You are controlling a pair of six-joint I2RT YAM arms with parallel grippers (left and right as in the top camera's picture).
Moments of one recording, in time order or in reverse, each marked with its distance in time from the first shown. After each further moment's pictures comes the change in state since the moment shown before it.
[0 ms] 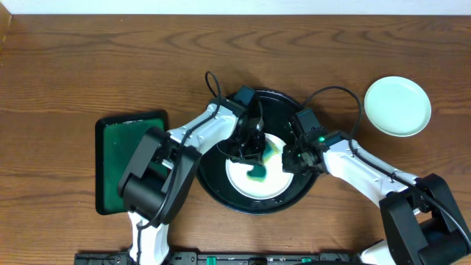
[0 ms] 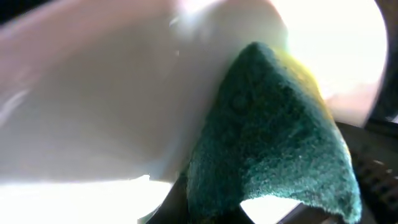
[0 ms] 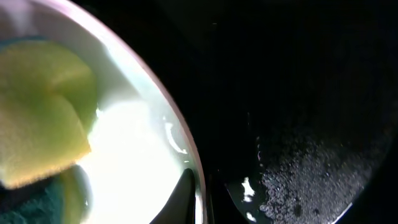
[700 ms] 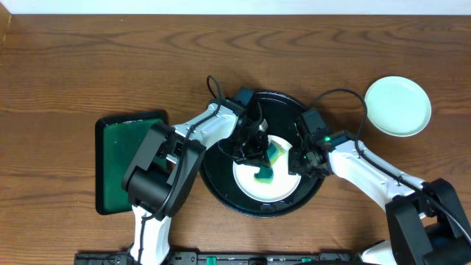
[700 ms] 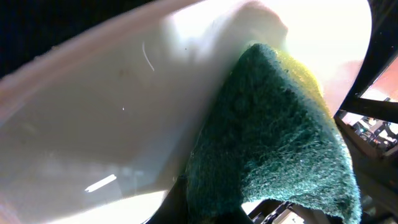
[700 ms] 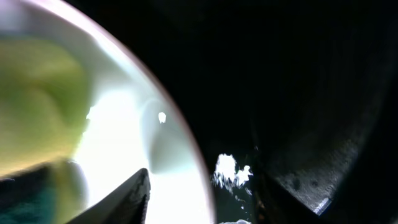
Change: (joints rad) left arm 0.011 0.067 0.000 0.063 0.220 0.000; right arm -0.032 -0.033 -0.008 -0.065 0.029 -0.013
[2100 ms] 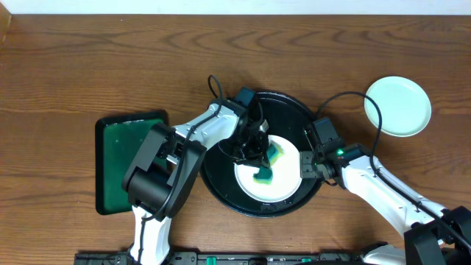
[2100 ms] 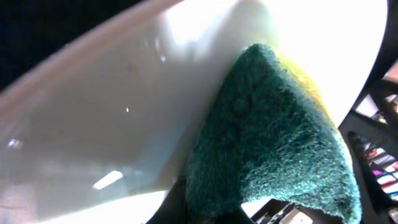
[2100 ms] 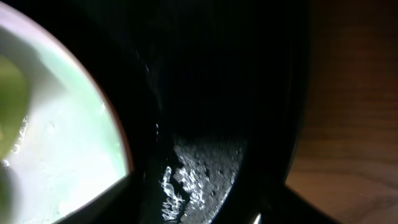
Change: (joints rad) left arm -0.005 -0.003 0.003 -0.012 -0.016 0.018; right arm -0.021 -0.154 -0.106 0.031 0.194 -0.092
